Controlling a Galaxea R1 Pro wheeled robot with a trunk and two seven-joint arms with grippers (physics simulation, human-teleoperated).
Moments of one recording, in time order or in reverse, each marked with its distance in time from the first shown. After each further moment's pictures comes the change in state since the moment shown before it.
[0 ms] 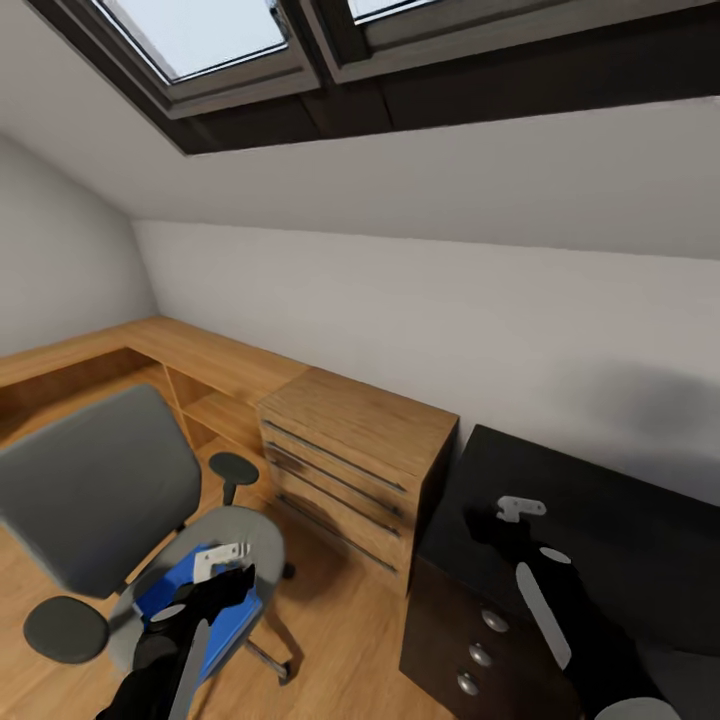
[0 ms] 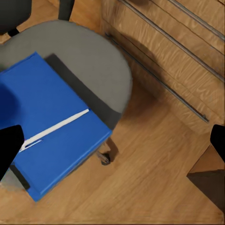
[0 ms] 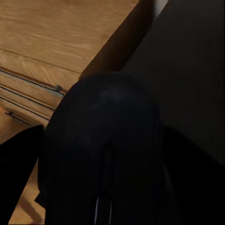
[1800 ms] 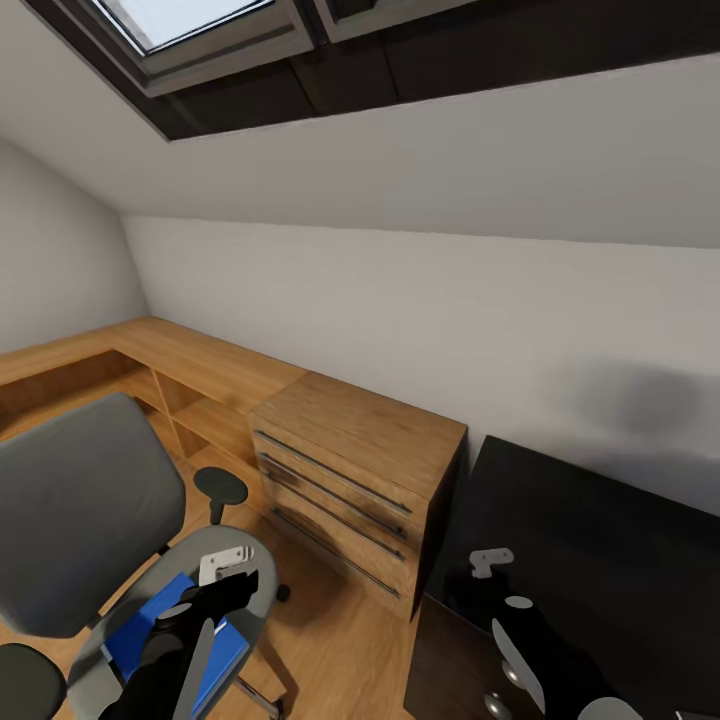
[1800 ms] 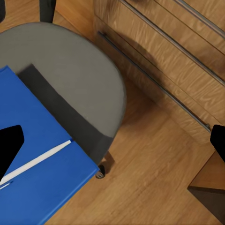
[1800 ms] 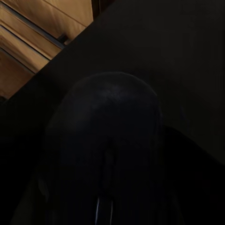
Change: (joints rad) left arm -0.025 0.003 0.000 0.071 0.002 -0.001 0.000; right arm -0.046 0.007 0.215 0.424 0.076 -0.164 0.012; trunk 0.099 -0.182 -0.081
